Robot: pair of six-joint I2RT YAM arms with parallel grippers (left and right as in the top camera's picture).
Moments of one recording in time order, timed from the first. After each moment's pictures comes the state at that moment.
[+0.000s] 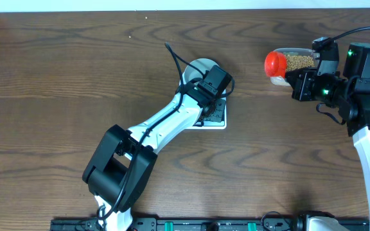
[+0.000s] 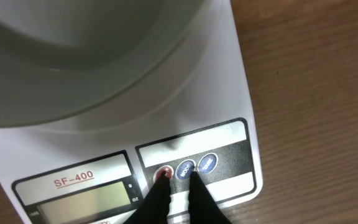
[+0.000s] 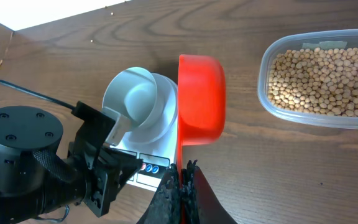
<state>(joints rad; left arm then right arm) -0.66 1.93 1.35 -0.64 -0.01 -0.39 -0.05 1.30 1.24 -0.75 -0.50 0.11</state>
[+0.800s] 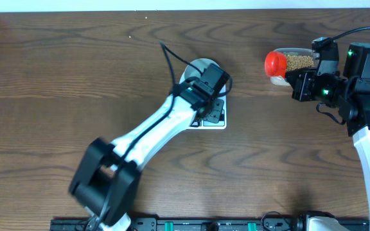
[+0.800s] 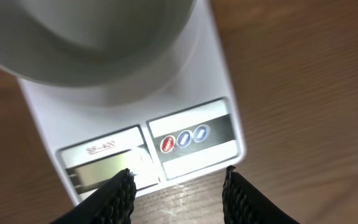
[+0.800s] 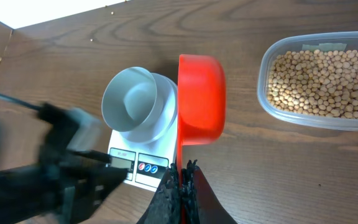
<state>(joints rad) -0.66 1.81 1.35 -0.71 -0.01 -0.34 -0.05 1.30 1.24 -0.75 -0.50 0.10</state>
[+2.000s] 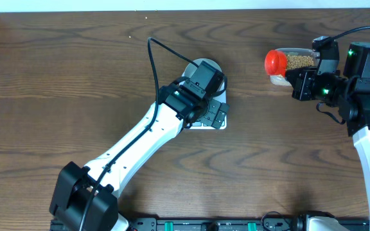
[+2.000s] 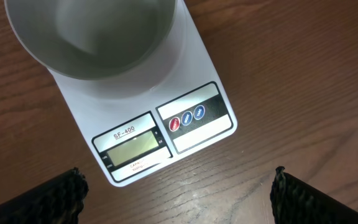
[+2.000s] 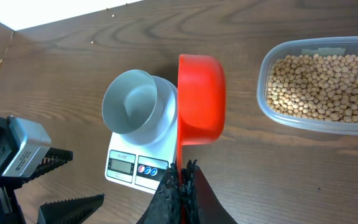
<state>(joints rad) -0.66 1.66 1.35 -0.80 -0.01 -0.19 -0.05 1.30 1.24 -0.74 -0.50 0.10</state>
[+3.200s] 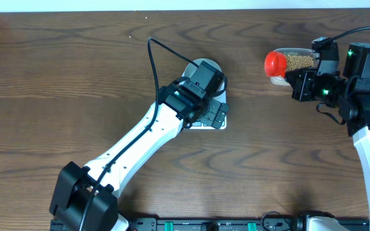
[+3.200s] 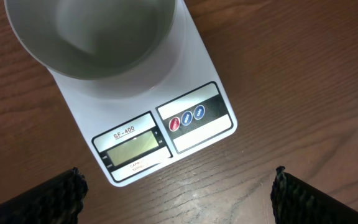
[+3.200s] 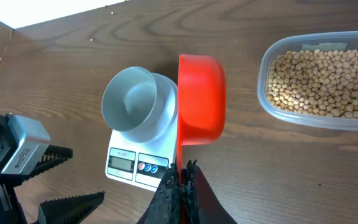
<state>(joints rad) -0.66 1.66 1.35 -0.80 -0.01 -0.19 -0.05 1.30 1.24 -0.75 -0.50 0.10</state>
